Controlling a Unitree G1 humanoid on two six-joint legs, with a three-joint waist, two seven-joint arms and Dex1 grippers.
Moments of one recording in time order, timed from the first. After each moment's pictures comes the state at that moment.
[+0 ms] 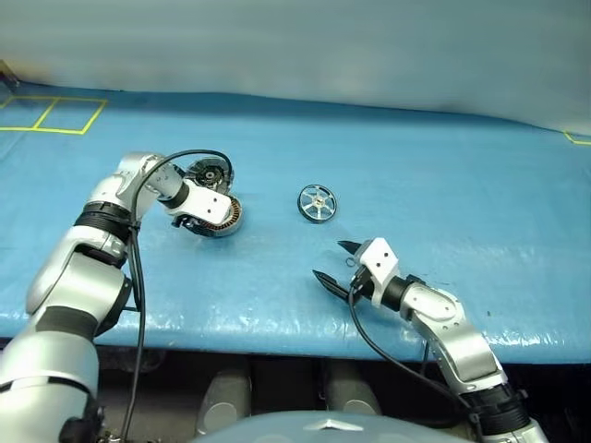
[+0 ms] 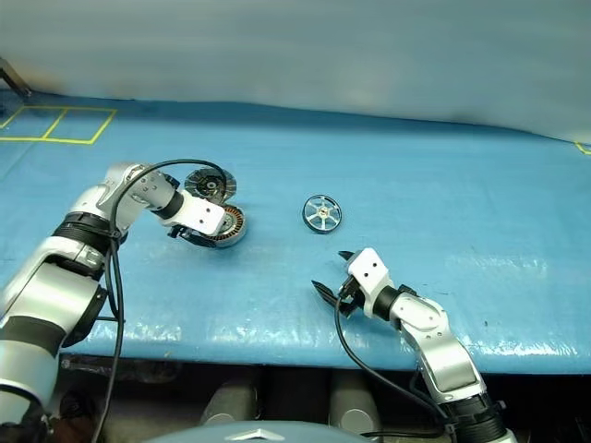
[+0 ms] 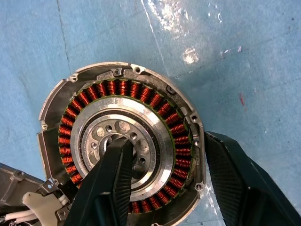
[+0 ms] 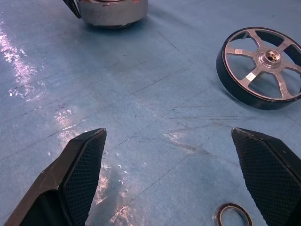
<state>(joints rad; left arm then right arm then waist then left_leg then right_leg) -1.01 0.62 -0.50 0.90 0.41 -0.47 -1.34 0.02 -0.43 0.16 -0.25 0.16 0.27 0.61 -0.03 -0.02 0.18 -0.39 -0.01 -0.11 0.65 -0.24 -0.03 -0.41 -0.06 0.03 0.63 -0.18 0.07</state>
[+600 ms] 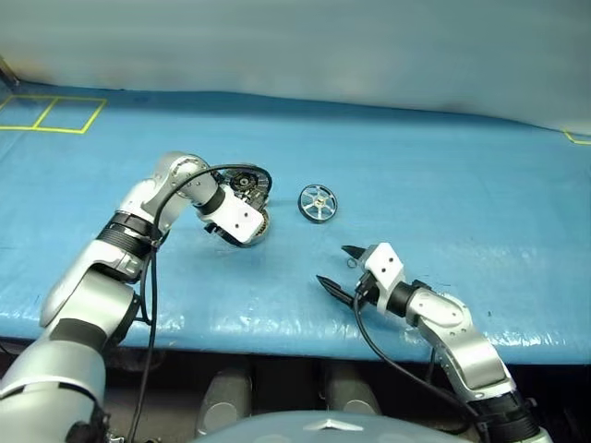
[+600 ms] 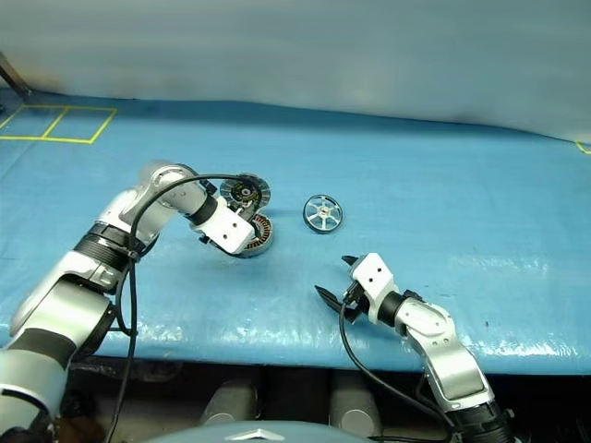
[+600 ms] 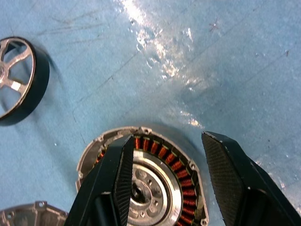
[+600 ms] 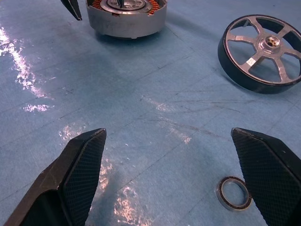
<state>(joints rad) -0.92 0.59 -0.51 0.50 0.31 -0.38 -1.49 0.08 -0.45 0.15 -0.29 0.17 0.28 0.63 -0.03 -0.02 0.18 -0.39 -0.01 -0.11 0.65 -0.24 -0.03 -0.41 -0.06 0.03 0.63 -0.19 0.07</state>
